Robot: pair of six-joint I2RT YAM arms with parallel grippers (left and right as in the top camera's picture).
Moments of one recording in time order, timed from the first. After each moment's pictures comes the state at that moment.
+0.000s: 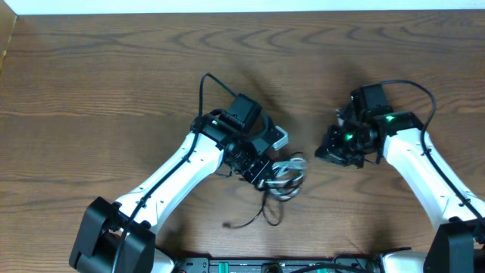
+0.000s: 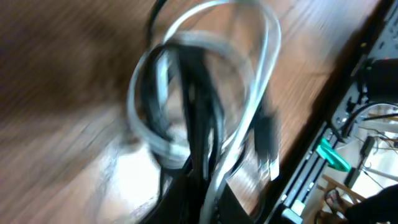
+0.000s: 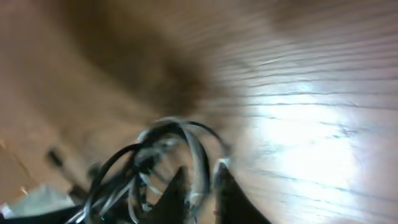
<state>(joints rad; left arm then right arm) -0.58 1.59 1.12 -0.89 0.55 0.17 0.19 1.52 1.01 -0.87 -0.47 0.55</state>
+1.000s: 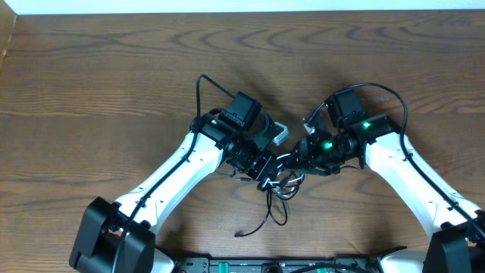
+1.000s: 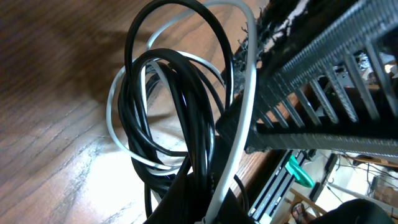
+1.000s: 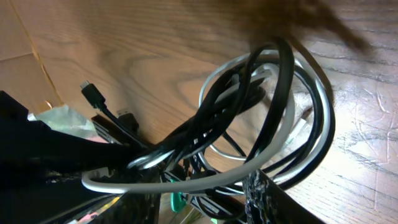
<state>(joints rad) -0.58 1.59 1.12 -0.85 0.62 0.03 0.36 1.52 1.01 -0.85 -0.69 0.48</state>
